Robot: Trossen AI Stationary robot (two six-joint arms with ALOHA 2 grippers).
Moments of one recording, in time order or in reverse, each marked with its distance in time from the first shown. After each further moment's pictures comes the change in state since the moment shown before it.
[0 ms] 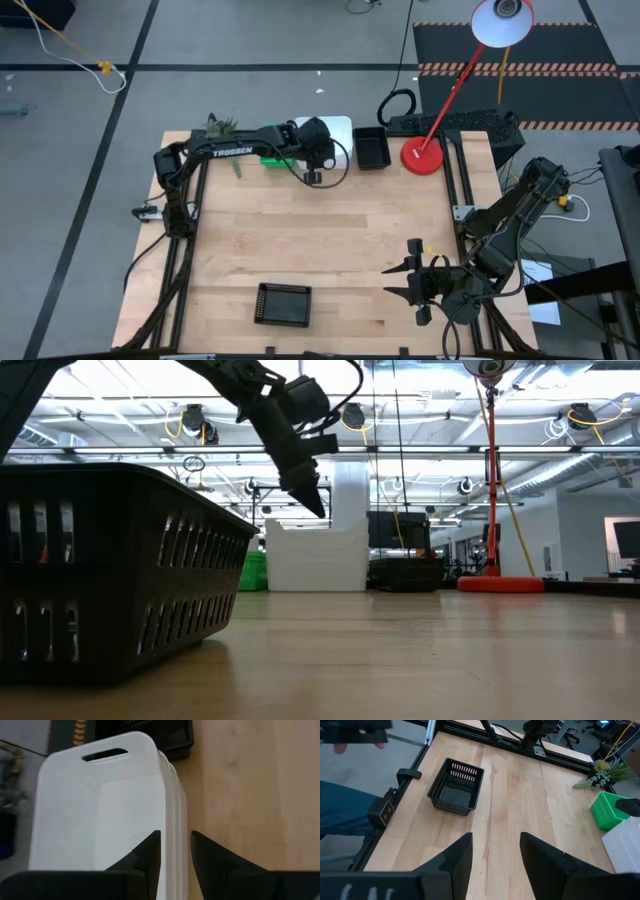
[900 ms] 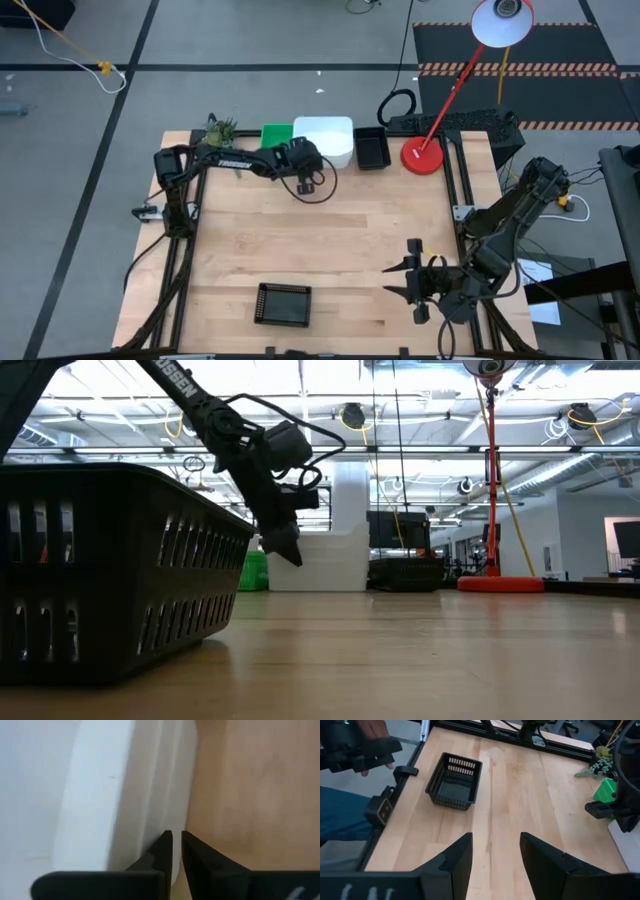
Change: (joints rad) left arm -0.010 0.000 -0.381 0.388 -0.151 -0.078; right arm 0.001 0.000 -0.037 0.008 0.000 0.075
